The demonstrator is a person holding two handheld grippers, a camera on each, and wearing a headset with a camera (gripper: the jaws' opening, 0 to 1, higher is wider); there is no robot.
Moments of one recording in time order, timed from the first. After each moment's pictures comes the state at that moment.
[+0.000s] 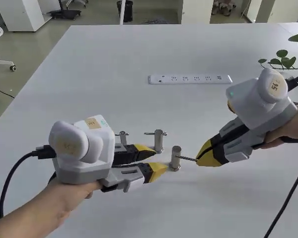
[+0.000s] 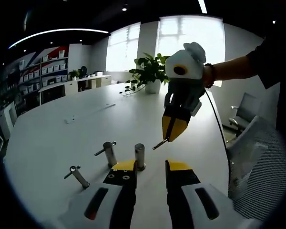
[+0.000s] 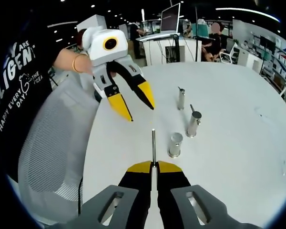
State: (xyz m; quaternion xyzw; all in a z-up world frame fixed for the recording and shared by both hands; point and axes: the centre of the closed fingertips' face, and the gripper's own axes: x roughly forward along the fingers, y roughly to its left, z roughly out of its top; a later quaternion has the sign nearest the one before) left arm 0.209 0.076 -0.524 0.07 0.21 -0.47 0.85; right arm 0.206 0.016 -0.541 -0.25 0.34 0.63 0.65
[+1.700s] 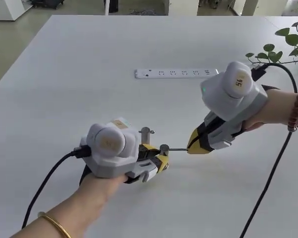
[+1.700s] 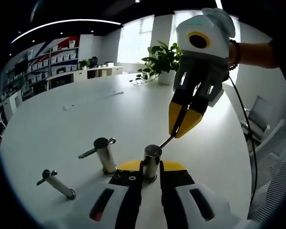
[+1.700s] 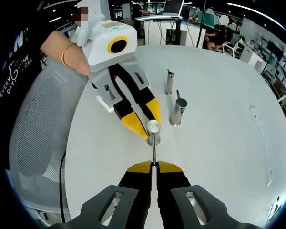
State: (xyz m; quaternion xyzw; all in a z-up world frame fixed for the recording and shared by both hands) left arm 0.256 0.044 -0.574 0.05 0.25 -0.42 0.87; right arm 0.243 0.007 -0.558 -0.34 0.36 0.61 0.62
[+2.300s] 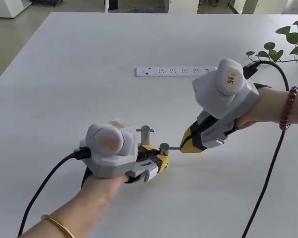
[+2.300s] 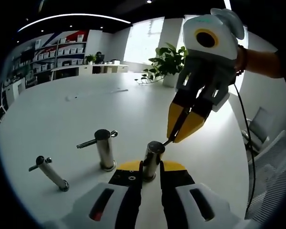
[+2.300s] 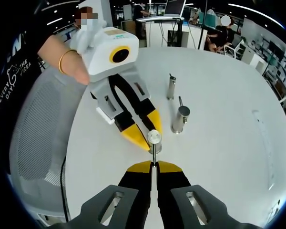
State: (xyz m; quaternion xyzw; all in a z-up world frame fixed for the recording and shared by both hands) left arm 0.256 0.045 -0.581 0.00 0.26 -0.41 0.87; right arm 0.245 0.022 -0.560 -0.34 0.36 0.61 0.62
